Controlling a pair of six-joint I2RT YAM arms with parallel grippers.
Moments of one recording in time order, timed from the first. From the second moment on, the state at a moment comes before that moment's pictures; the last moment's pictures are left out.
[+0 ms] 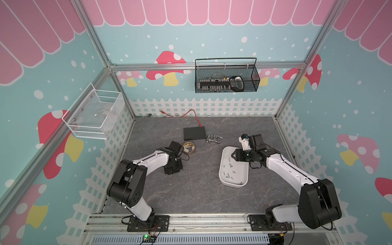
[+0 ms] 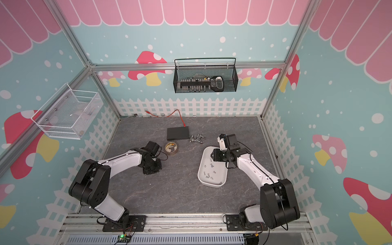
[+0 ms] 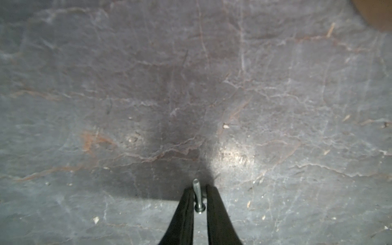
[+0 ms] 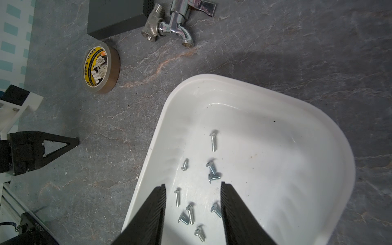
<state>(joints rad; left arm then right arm) -0.35 1.65 0.91 -0.68 0.06 -0.60 0.28 1.38 0.89 -0.47 -0.29 0.31</state>
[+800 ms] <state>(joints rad) -0.41 1.53 0.92 -0.67 0.19 -0.60 0.28 1.37 0.89 -0.47 -0.30 0.31</state>
